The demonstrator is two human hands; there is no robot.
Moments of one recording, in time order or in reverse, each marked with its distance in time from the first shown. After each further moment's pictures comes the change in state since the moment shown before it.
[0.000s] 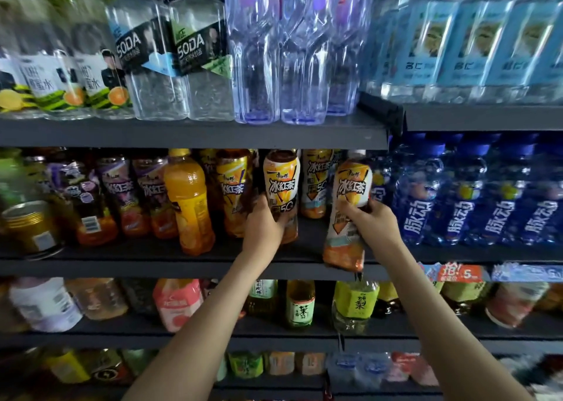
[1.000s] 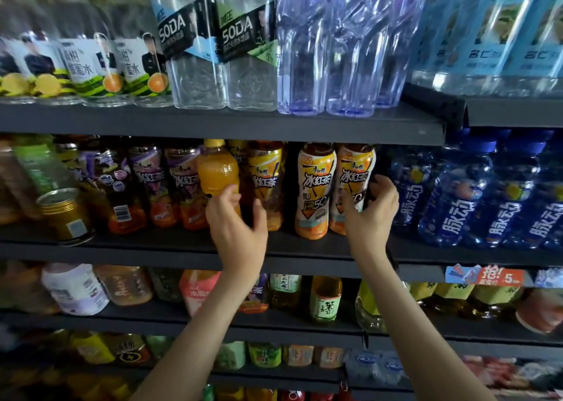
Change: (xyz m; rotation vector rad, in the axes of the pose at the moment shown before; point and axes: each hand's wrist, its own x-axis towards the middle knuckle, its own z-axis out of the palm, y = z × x) left_hand -0.027 -0.040 -0.059 -0.065 0.637 0.279; right_hand -0.025 -0.010 0.077 -0.049 0.370 -0.370
